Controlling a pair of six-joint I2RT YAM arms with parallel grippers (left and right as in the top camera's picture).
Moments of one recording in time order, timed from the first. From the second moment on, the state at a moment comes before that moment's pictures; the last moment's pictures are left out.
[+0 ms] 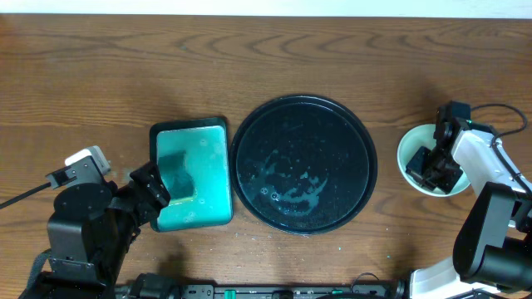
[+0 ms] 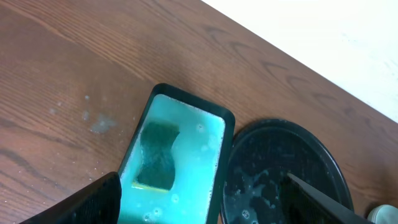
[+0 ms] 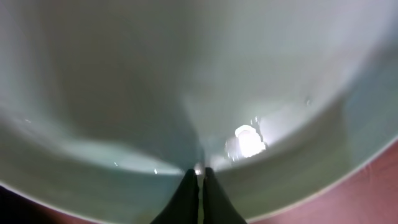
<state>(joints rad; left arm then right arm) -0.17 0.66 1.14 -1.13 -0.16 -0.60 -0.23 1.73 1.03 -0.92 0.09 0.49</state>
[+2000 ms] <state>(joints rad) -0.04 0.16 0.37 -0.23 -0.05 -0.25 -0.23 1.10 1.03 -0.60 -0.62 0.16</state>
